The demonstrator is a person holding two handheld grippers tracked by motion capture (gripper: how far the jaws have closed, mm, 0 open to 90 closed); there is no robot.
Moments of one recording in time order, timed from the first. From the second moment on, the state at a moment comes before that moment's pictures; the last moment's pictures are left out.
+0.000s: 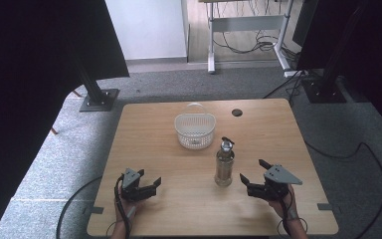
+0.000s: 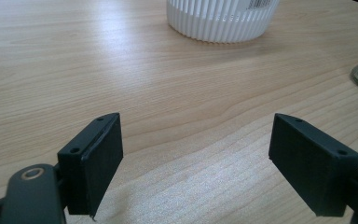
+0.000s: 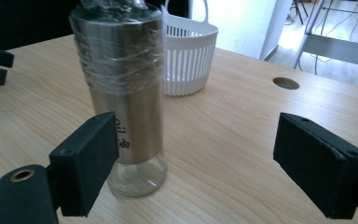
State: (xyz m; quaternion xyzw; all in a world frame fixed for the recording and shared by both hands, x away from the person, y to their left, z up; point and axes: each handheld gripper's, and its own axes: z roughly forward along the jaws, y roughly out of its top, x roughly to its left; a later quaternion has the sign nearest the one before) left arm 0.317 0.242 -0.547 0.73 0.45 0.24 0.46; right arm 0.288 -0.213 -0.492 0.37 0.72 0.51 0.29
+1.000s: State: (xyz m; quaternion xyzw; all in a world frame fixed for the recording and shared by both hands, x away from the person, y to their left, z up) left arm 0.317 0.241 -0.547 0.73 0.46 0.24 0.45; right arm 0.290 -0.191 -0.481 0.35 0.72 0.54 0.26
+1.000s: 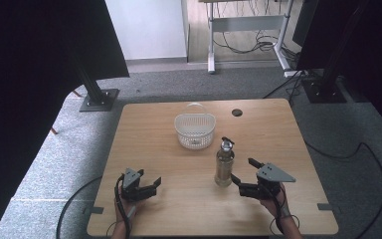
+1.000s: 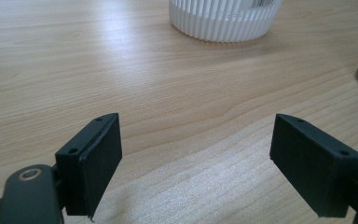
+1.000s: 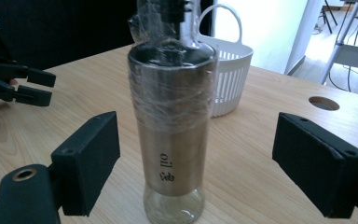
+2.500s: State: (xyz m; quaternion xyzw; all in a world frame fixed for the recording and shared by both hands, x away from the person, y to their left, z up) left arm 0.316 0.240 -0.547 0.73 0.45 0.24 0.45; right arm 0.323 -0.151 -0.487 0.34 0.73 0.54 0.25
